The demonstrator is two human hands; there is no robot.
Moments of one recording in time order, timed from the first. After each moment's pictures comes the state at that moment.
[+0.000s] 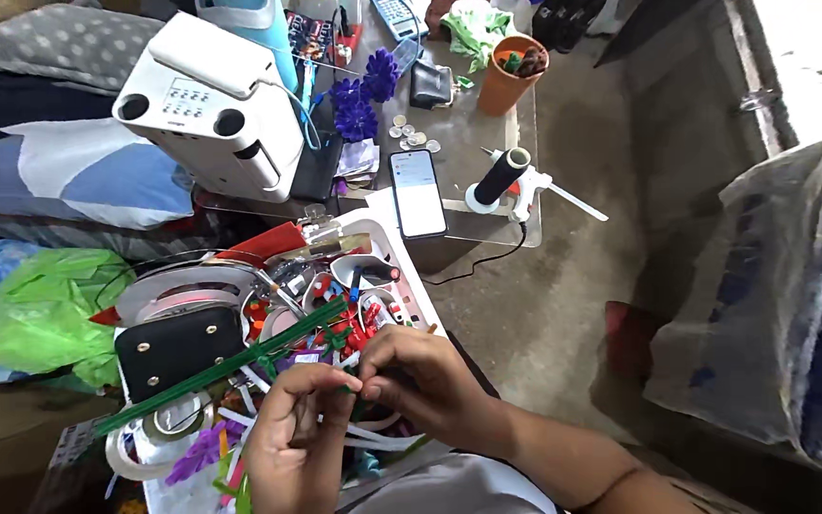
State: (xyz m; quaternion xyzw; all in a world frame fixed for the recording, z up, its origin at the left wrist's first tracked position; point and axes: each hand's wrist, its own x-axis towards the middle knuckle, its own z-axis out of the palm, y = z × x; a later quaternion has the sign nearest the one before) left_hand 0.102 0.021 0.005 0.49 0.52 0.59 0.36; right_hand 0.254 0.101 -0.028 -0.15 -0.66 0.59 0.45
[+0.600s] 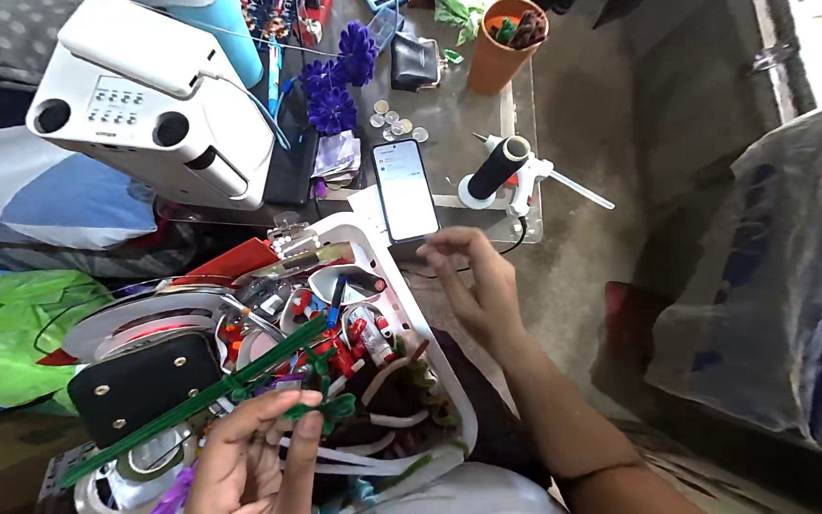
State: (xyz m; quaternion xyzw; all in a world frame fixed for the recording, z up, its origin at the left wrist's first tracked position) left_hand 0.088 0.036 0.006 0.53 0.56 0.56 0.31; right_hand 0.305 0.185 -0.067 -0.44 -0.73 0.26 0.46
